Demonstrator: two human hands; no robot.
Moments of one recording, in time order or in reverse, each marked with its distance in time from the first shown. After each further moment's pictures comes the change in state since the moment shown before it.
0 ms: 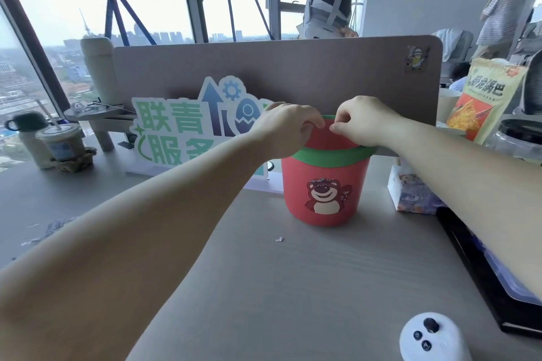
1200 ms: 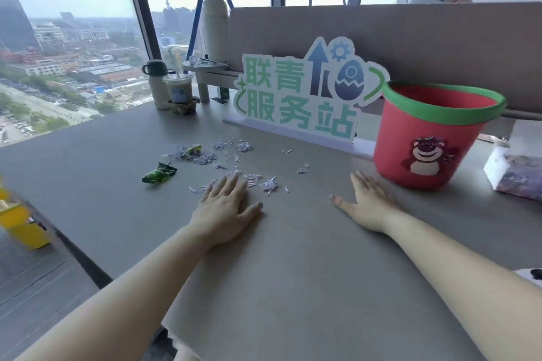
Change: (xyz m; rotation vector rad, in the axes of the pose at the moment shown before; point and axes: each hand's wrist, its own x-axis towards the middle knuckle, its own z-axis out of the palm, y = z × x) left_hand -0.325 -0.115 -0.001 0.144 -0.311 -0.706; right_hand -0.117 -0.098 0.193 0.034 -0.399 -0.003
